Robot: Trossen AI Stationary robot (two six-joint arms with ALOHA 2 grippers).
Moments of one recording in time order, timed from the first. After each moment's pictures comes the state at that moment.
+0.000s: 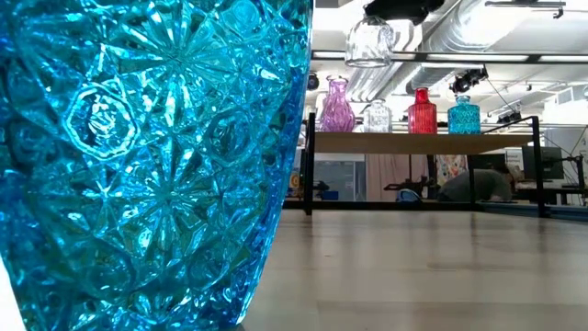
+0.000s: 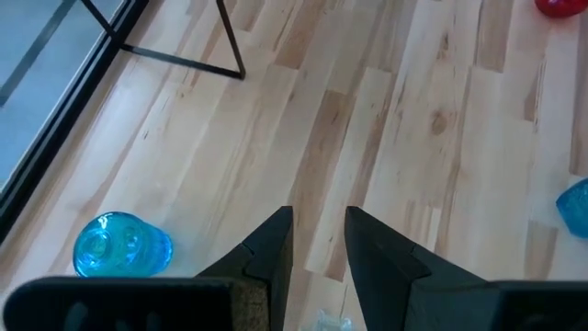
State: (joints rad) left arm -0.26 1.10 1.21 -1.08 -0.41 -0.43; right arm 0.05 1.04 0.91 -0.21 0.30 -0.14
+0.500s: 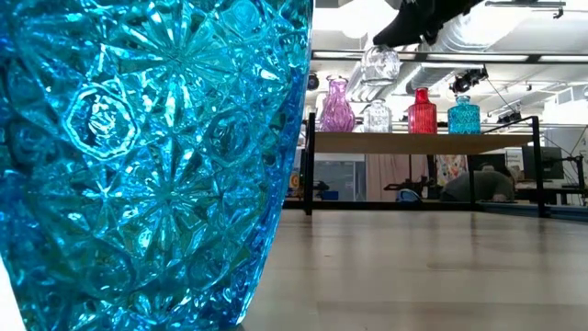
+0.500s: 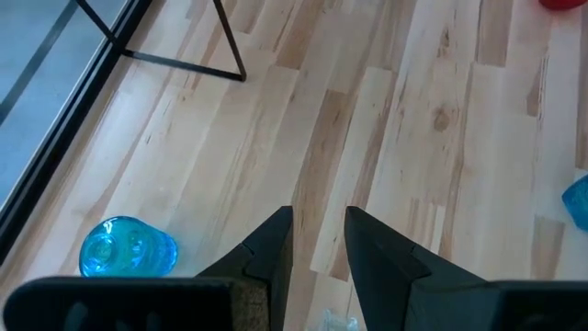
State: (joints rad) left arm -0.26 1.10 1.21 -1.08 -0.41 -0.41; right arm -0.28 0.97 0.91 -0.25 0.22 -0.09
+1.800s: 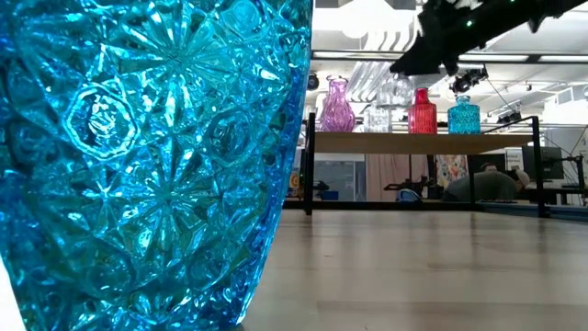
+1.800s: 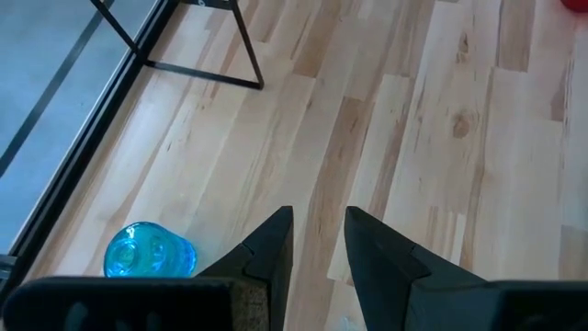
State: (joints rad) left arm -0.26 1.10 1.21 -1.08 -0.46 -0.39; right arm -0.44 0.85 0.66 -0.08 0.18 0.00
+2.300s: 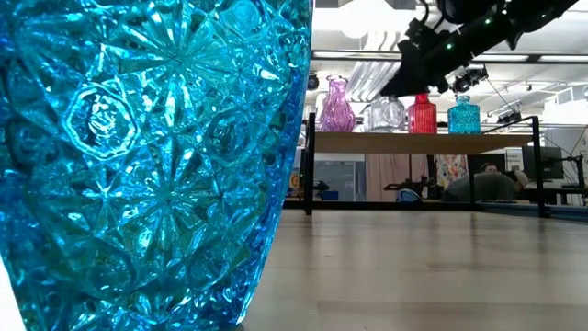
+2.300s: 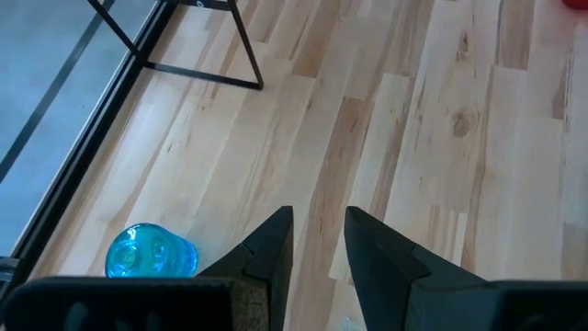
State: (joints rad) left arm -0.26 1.10 1.21 -1.08 -0.46 -0.38; right arm -0.49 0.99 0.66 -0.01 0.19 0.01
